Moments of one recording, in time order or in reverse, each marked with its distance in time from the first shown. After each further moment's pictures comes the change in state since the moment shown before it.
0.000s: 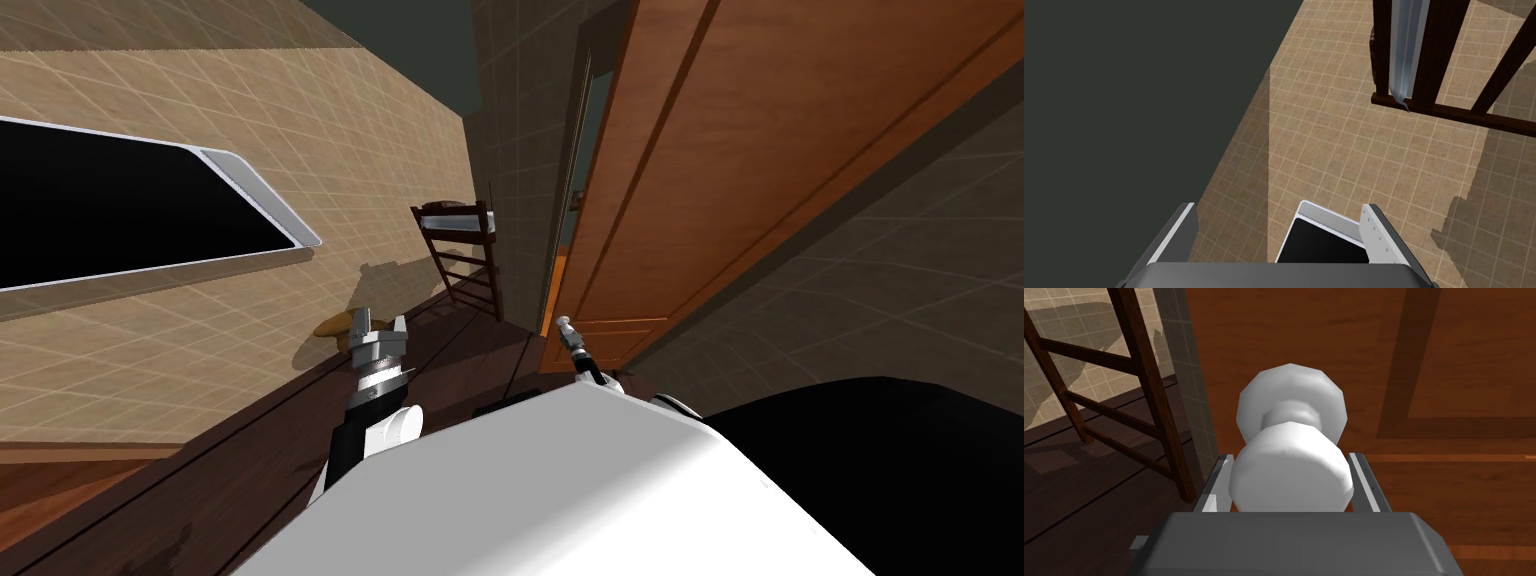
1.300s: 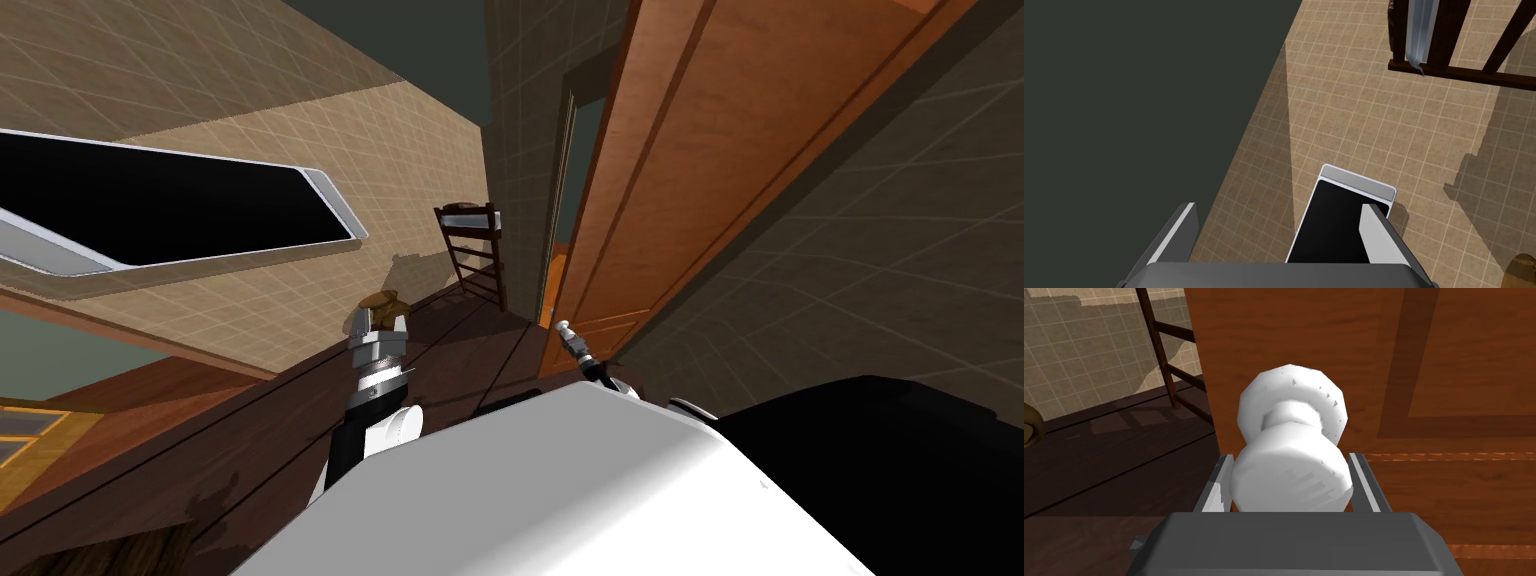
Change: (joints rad) arm 0.063 -0.099 0.132 -0.019 0.062 -0.091 -0.150
